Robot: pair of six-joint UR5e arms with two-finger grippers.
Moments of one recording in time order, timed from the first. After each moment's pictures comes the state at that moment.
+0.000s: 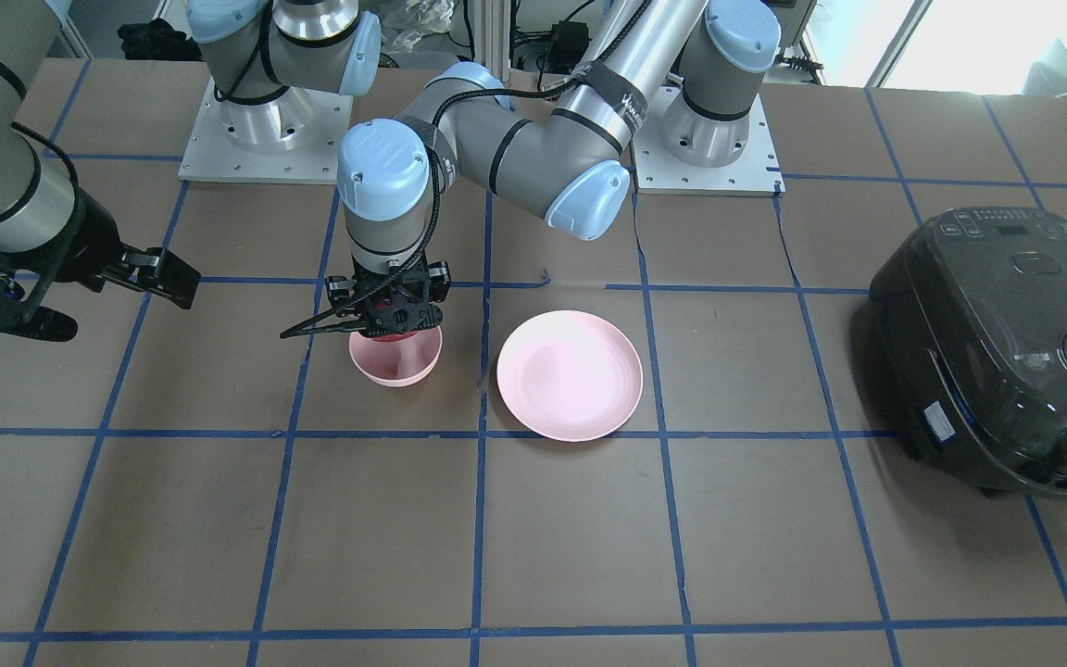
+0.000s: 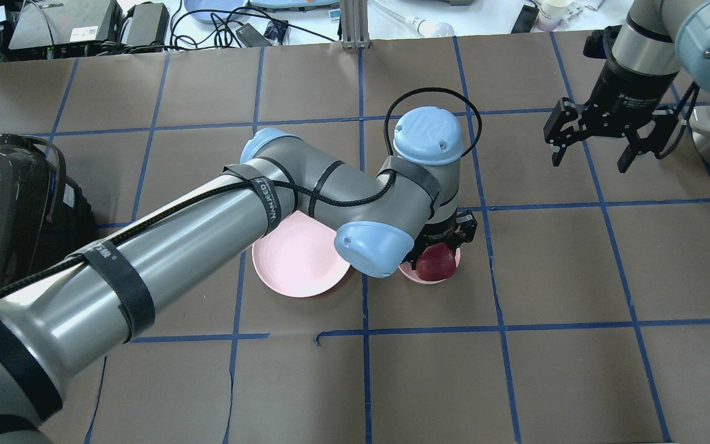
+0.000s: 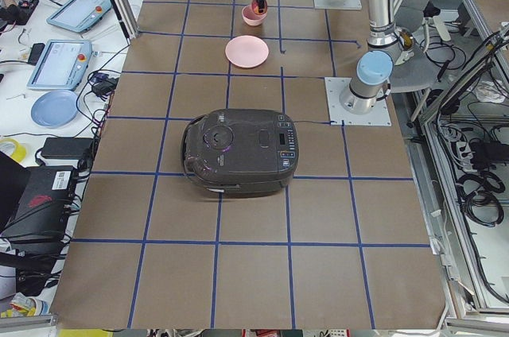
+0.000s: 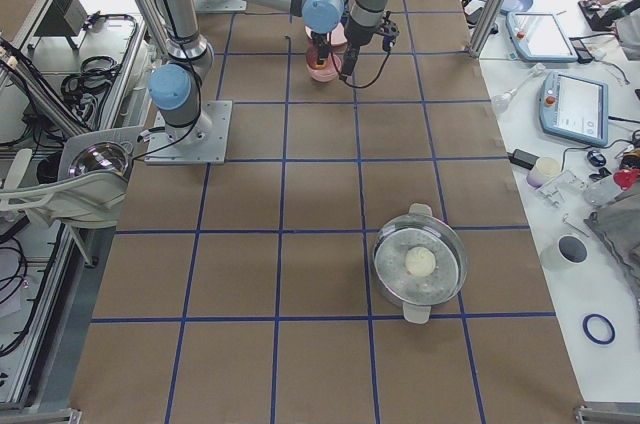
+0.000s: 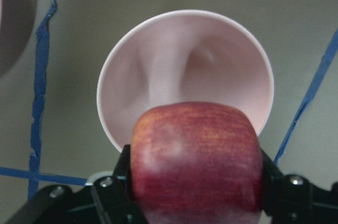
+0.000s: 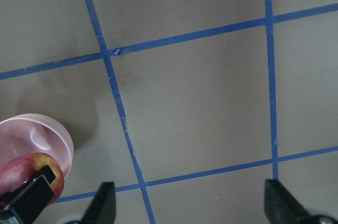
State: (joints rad) left arm -2.16 -2.06 -1.62 -1.07 1.41 -0.84; right arm 1.39 -1.44 1.60 -1.52 -1.60 0.01
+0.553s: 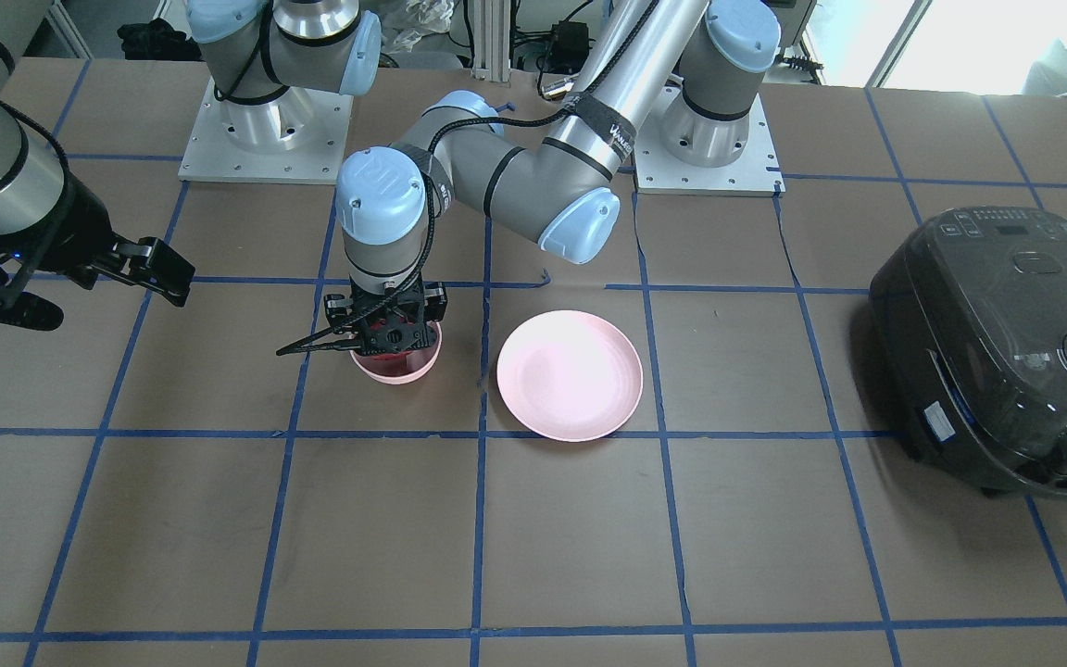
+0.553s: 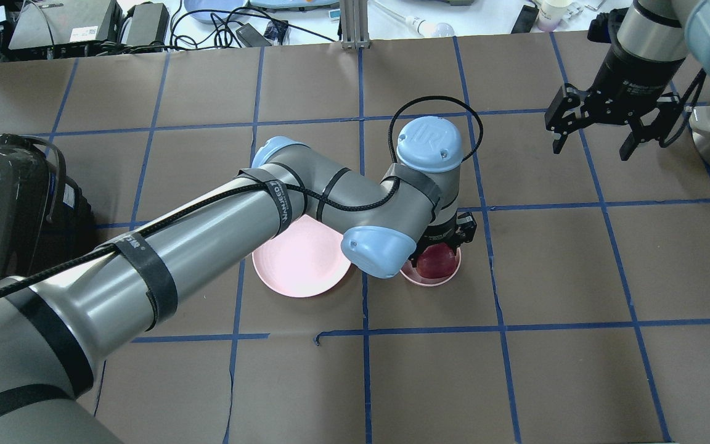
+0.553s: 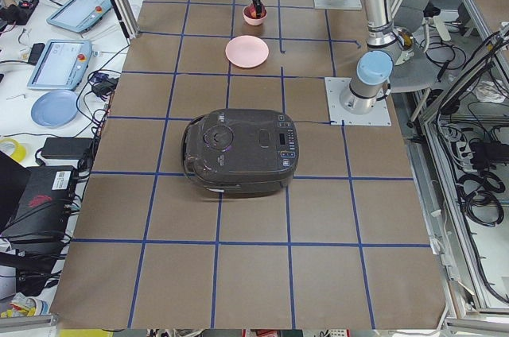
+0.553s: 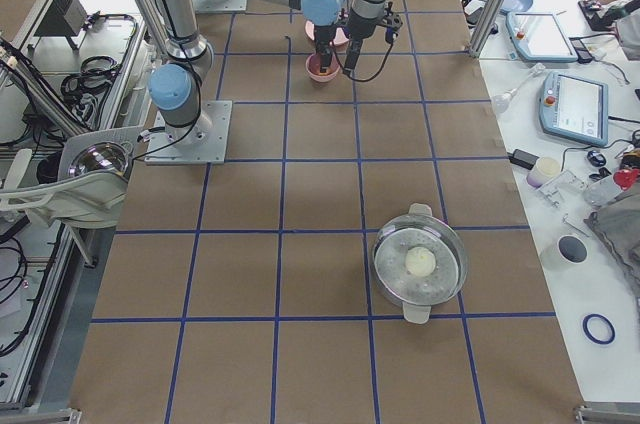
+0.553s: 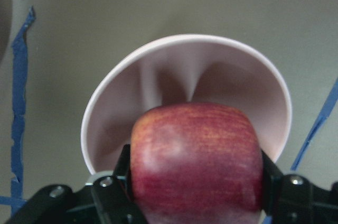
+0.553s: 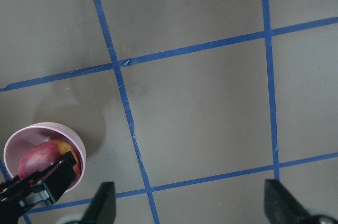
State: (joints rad) left arm -2.16 -2.09 -1.61 -1.01 1.42 -0.80; right arm 1.40 -1.46 1.56 -1.53 -1.59 0.02
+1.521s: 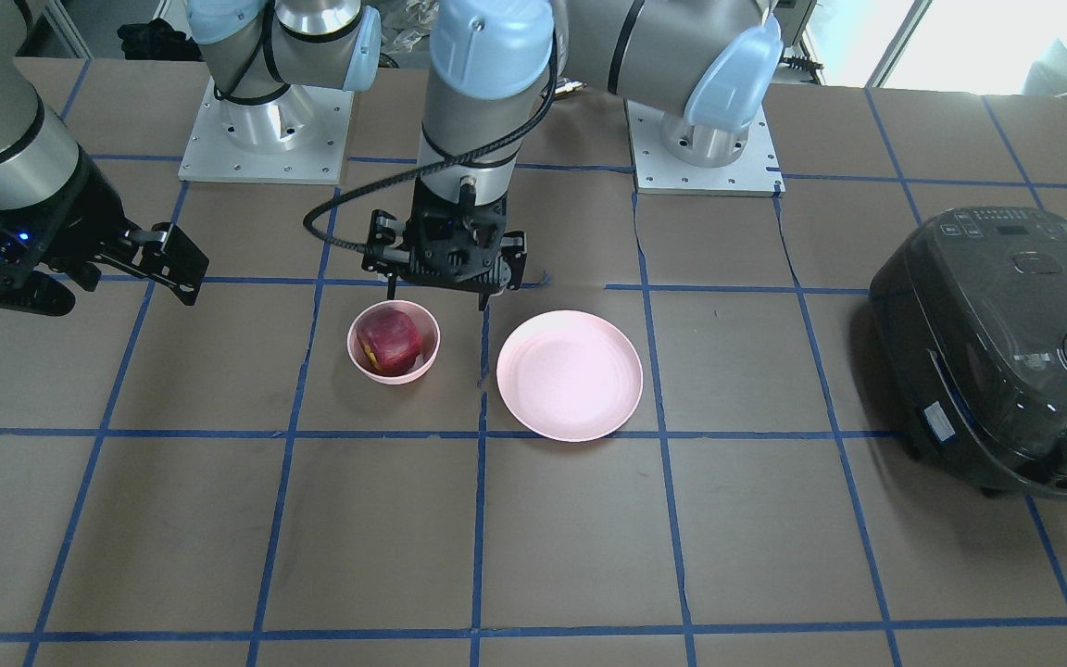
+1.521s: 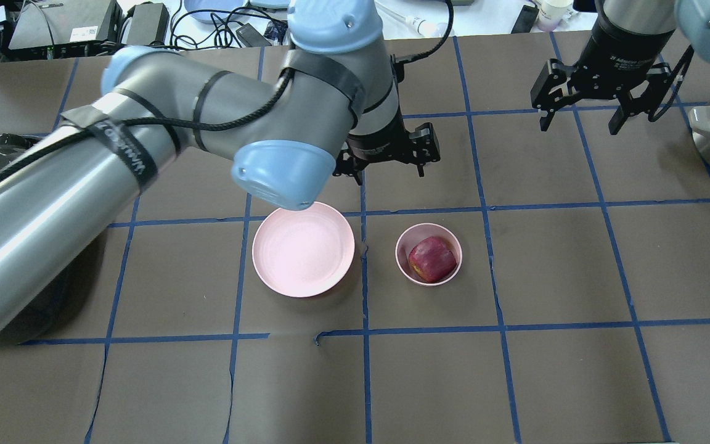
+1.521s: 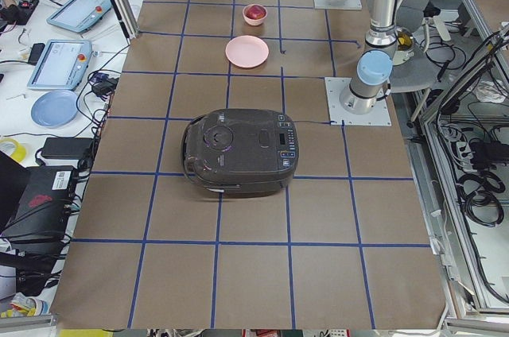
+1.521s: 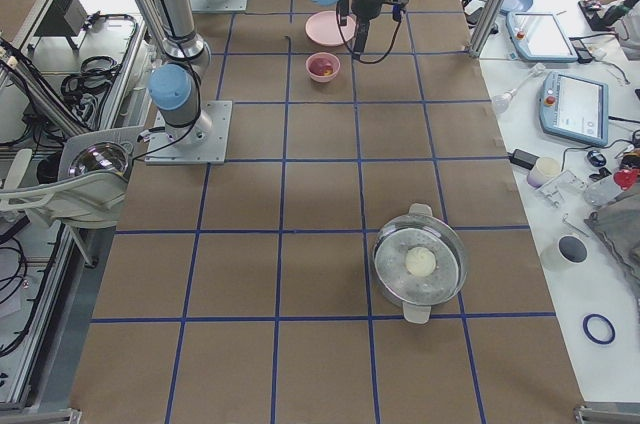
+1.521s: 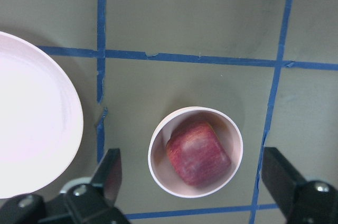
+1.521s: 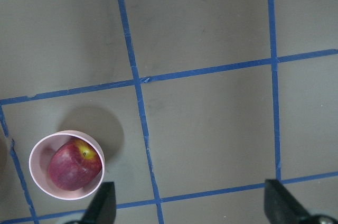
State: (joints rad) left arm -1.98 -1.79 -1.54 -1.23 1.43 -0.39; right arm 1.46 -1.47 1.51 -1.54 -1.59 0.03
